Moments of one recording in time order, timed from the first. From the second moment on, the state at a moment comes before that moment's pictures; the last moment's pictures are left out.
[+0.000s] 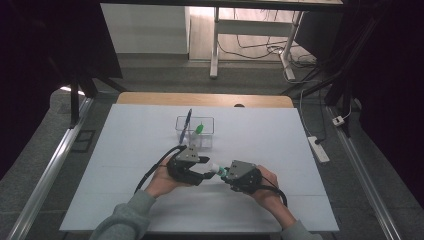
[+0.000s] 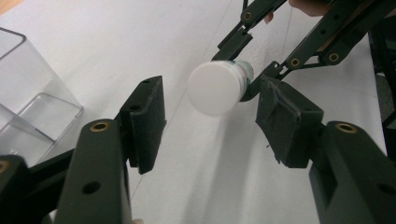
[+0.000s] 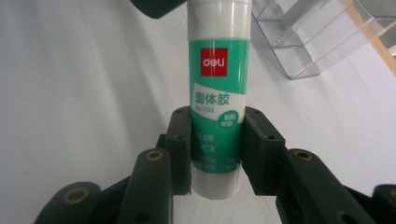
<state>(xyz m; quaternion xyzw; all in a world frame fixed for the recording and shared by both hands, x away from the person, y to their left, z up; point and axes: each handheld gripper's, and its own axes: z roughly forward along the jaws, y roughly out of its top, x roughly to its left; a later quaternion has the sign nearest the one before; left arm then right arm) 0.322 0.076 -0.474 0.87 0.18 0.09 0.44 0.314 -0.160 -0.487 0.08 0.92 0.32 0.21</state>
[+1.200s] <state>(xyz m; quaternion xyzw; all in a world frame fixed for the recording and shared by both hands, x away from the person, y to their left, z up) 0.327 0.069 -0.484 0.84 0.21 0.03 0.50 0.314 -0.159 -0.490 0.12 0.89 0.41 0.17</state>
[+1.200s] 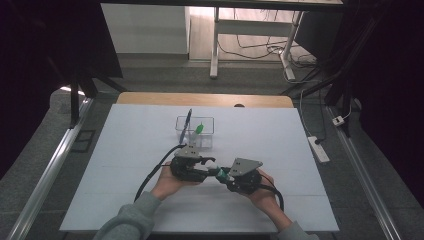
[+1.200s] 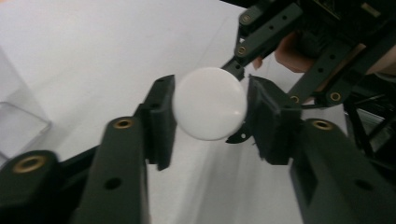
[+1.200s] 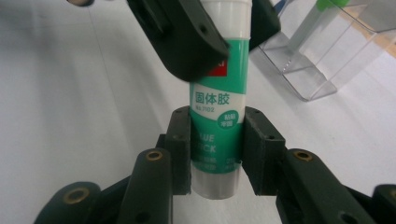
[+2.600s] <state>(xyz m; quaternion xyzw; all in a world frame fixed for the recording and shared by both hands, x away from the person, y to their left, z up) 0.325 0.092 -0.469 0.82 0.23 0.06 0.52 0.319 -0.237 -0.487 0.24 0.86 0.43 0.14</state>
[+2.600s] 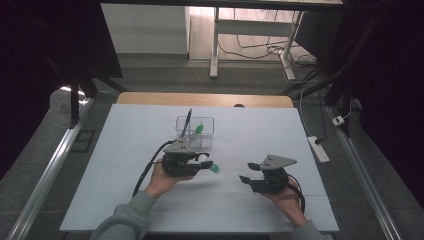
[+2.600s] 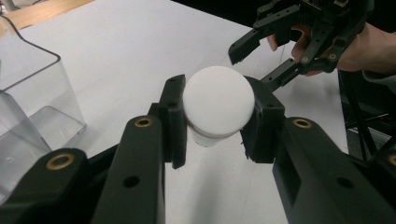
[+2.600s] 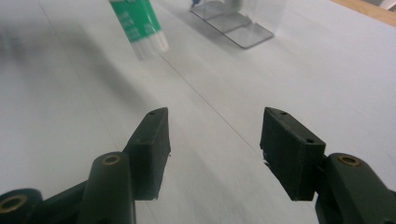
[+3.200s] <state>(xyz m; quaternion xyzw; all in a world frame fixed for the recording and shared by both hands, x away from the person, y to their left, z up) 0.332 0.104 -0.445 0.81 0.26 0.08 0.53 0.322 -0.275 -0.492 0.28 0.84 0.44 0.16</state>
